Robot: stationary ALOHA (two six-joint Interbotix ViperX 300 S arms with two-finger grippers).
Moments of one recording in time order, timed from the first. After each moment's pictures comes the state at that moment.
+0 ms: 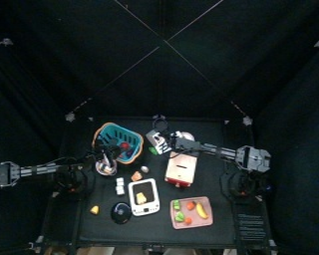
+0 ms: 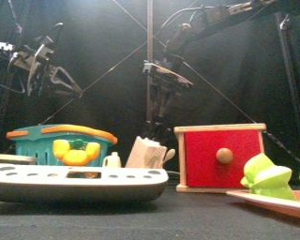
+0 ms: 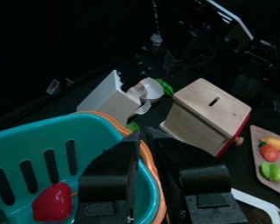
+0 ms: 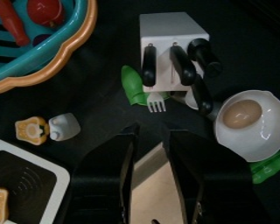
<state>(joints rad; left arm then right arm) 0.31 -0.76 1.20 -0.63 -0.29 0.38 -0.26 0.12 0.02 -0.30 0.95 0.73</state>
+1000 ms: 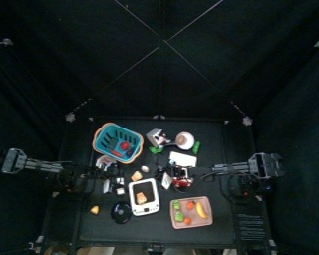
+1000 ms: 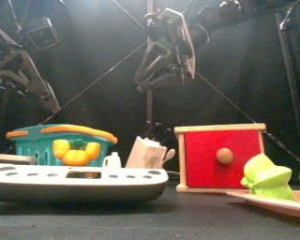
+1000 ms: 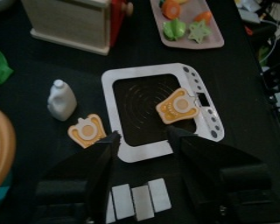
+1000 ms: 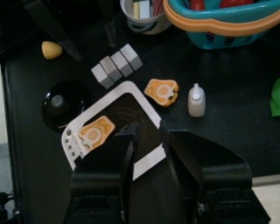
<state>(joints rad) -0.05 -0.59 1.15 -0.48 0.00 0.37 -0.10 -0.07 0.53 -0.39 0.11 0.74</state>
